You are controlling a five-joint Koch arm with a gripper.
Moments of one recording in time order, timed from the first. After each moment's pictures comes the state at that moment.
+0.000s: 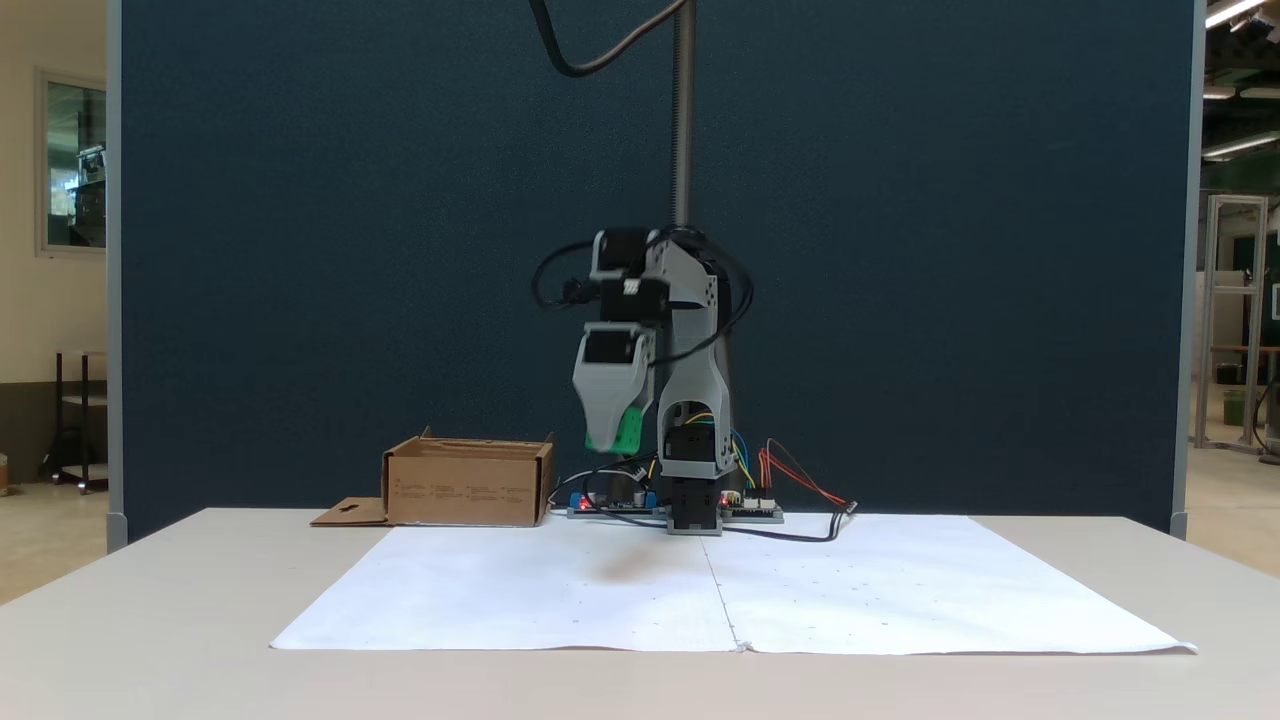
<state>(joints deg) 22.1 84.2 70.4 68.6 -4.3</state>
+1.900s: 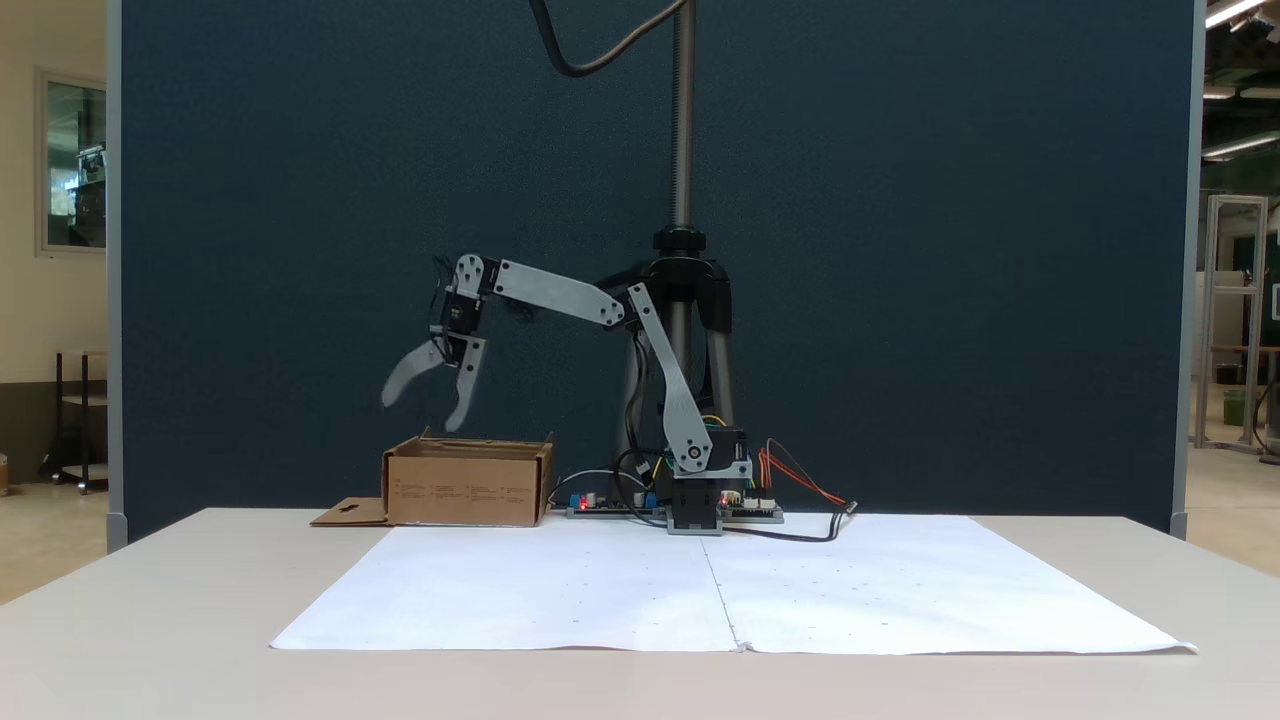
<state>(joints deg) 88.2 68.2 49.0 62.6 -4.9</state>
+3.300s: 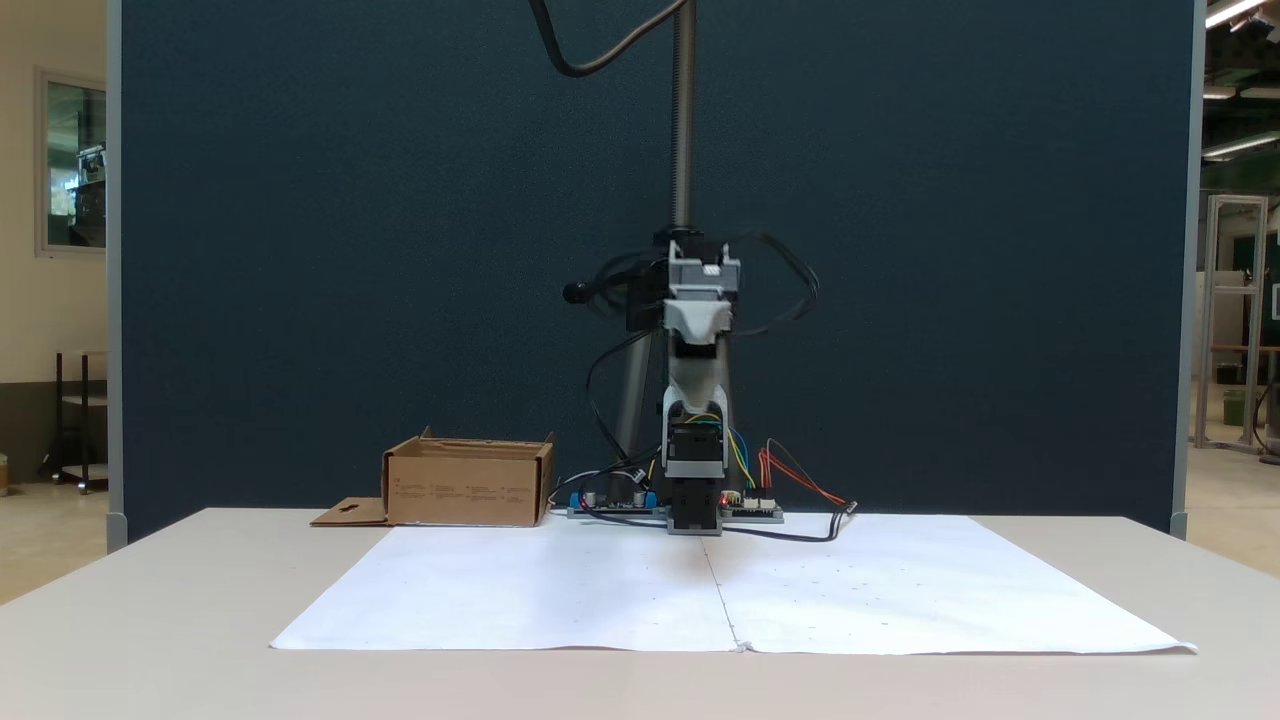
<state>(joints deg) 1.6 117.8 105.4 24.2 -1.7</state>
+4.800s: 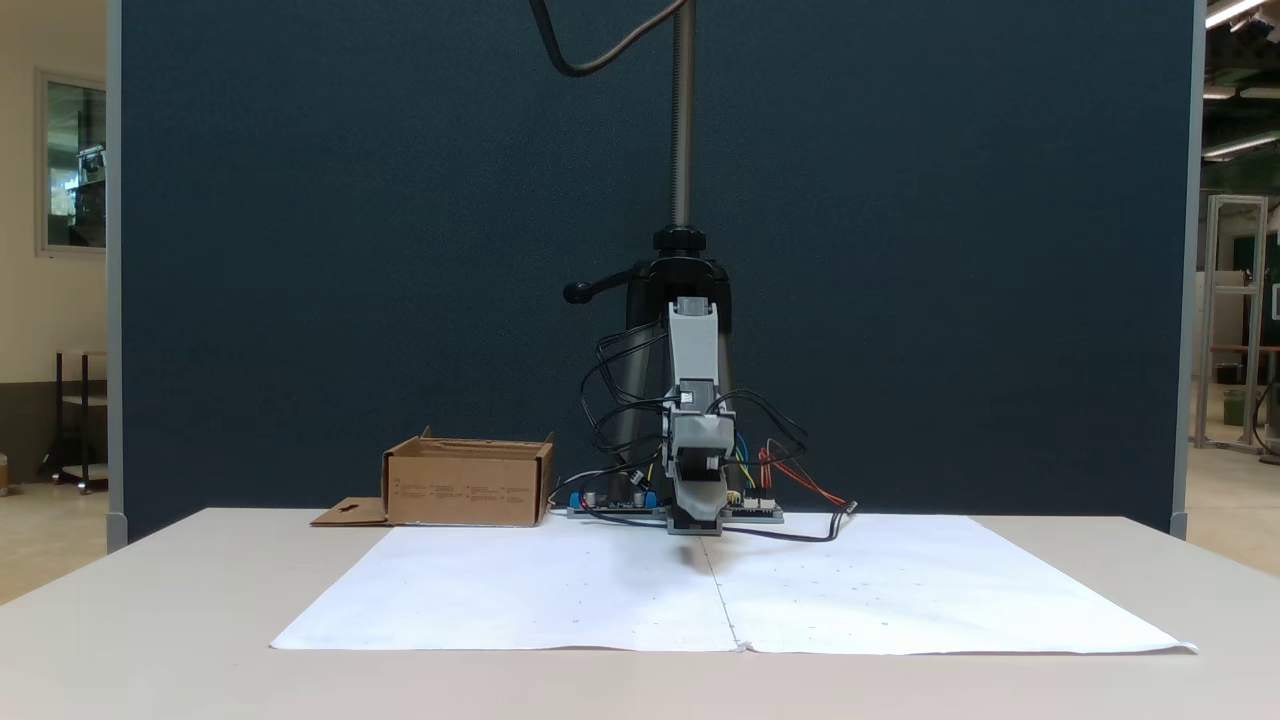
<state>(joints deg) 0.0 129.3 175.5 -58.7 -1.8</state>
